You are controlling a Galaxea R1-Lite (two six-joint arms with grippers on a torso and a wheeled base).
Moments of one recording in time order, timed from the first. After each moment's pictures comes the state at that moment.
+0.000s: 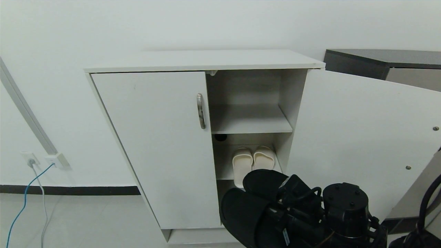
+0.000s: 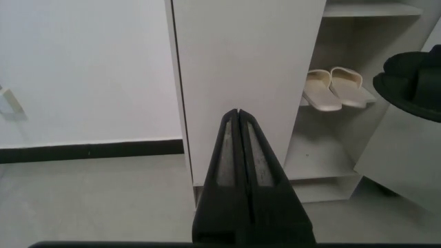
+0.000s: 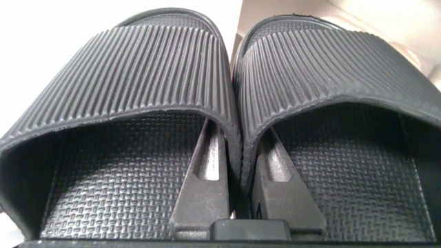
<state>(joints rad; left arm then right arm) 0.00 0.00 0.00 0.00 -0.02 0.00 0.81 1.93 -0.40 -1.26 -0.05 -0.09</state>
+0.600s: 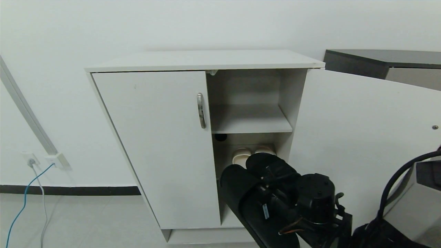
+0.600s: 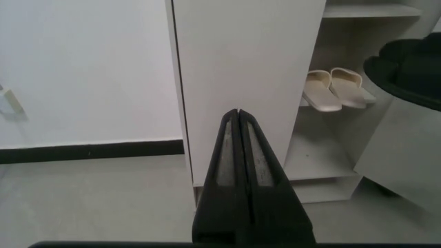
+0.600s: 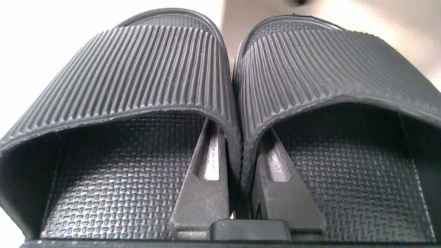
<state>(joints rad) 0.00 0.00 0.00 0.00 -0.02 0.00 0.85 2.05 -0.61 -1.23 -0.35 -0.04</state>
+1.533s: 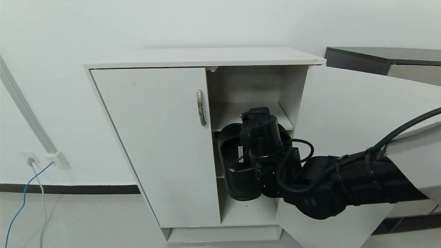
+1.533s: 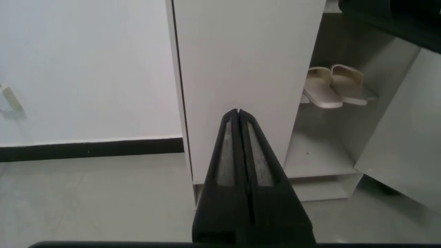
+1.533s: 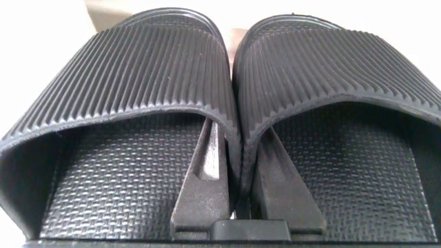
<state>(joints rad) 0.00 0.00 0.00 0.00 -0.02 0.00 0.88 2.06 -1.33 -0.46 -0.78 0.20</state>
